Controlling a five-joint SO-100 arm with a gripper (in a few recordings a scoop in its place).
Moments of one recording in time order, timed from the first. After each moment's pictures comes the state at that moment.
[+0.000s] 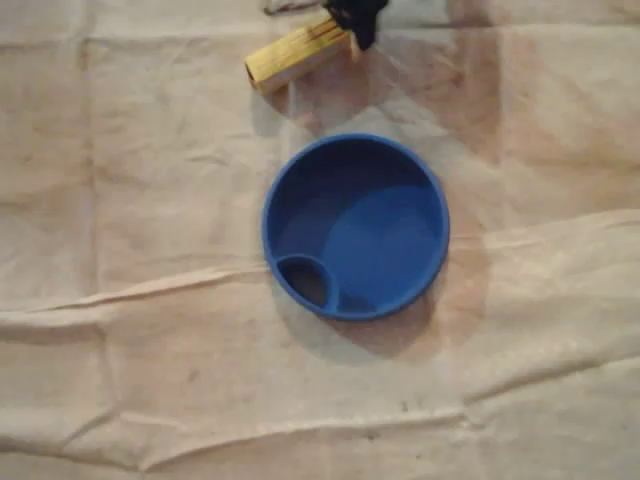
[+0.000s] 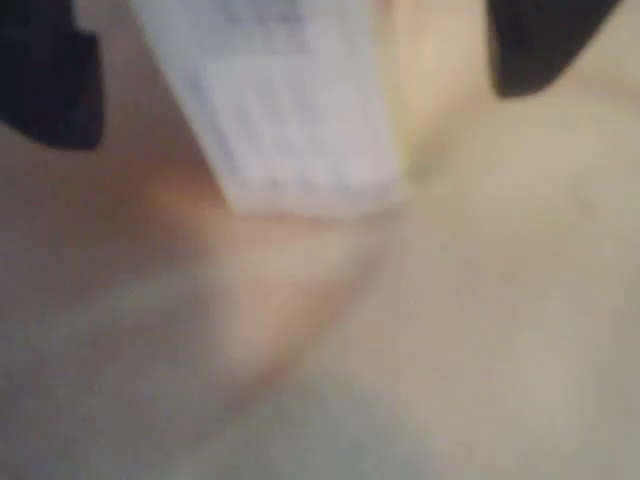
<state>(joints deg) 33.3 101.1 125.9 59.2 -60.8</state>
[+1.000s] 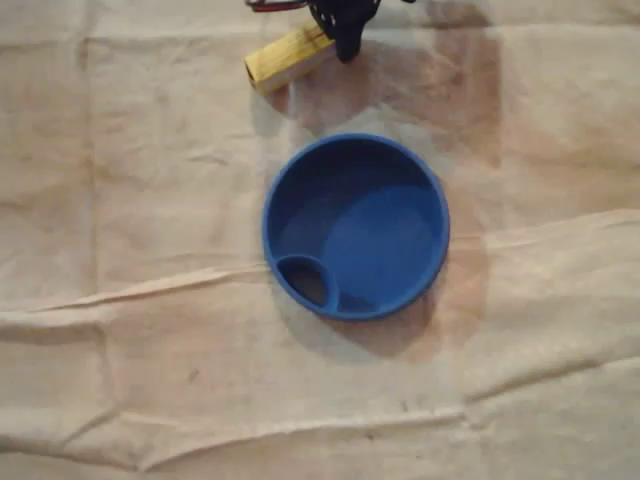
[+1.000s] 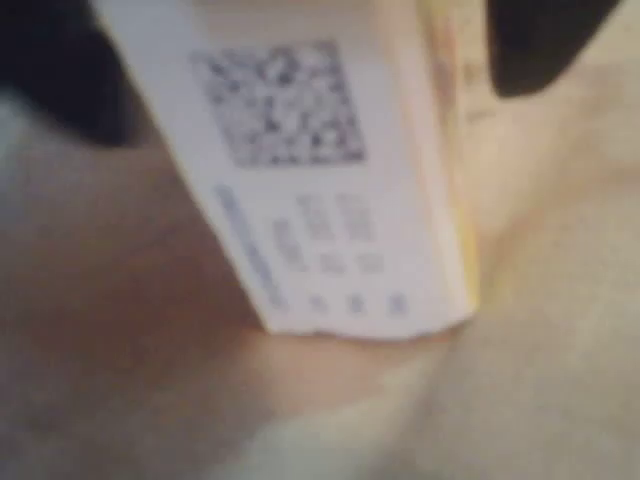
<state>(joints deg) 34.0 101.0 125.9 55.1 -60.8</state>
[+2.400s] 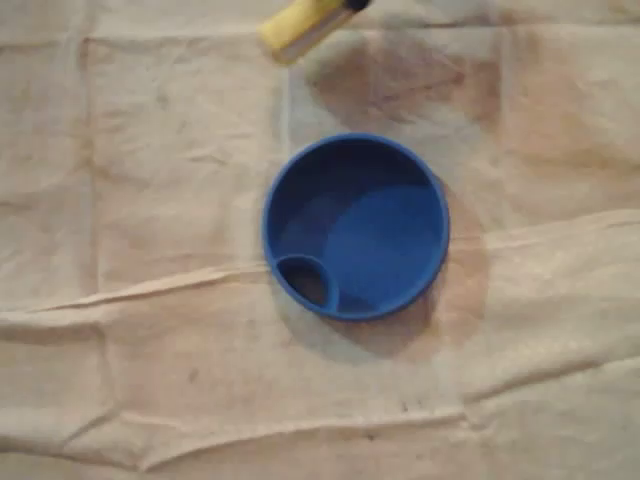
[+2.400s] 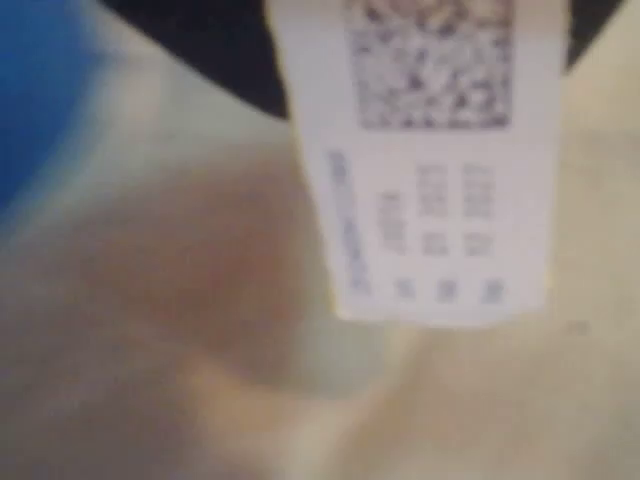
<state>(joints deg) 30.9 122.1 125.9 76.0 -60.6</state>
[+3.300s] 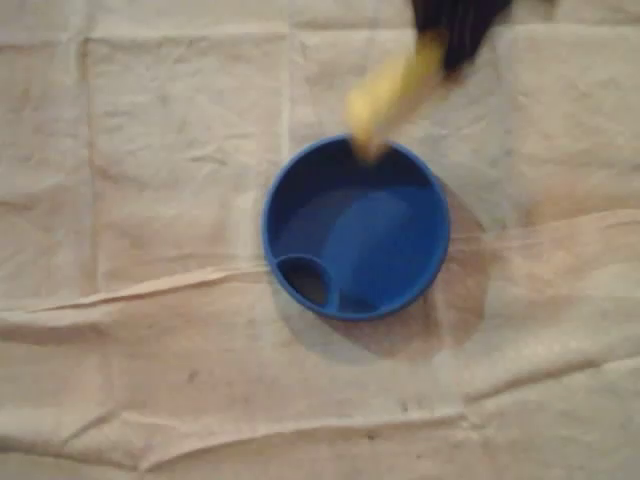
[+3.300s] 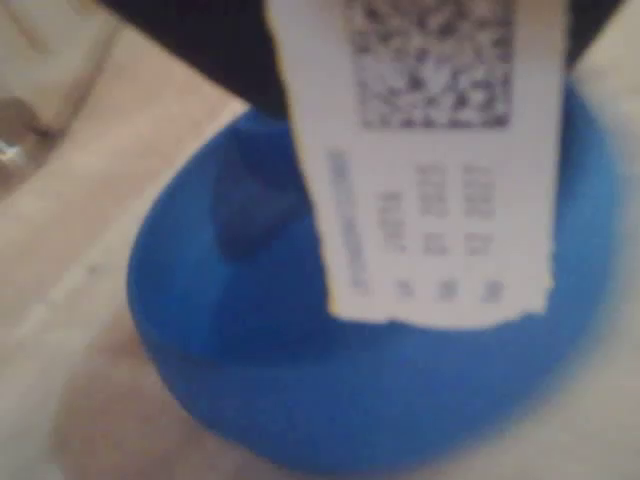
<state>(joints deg) 6.5 91.8 81.8 80.3 -37.5</state>
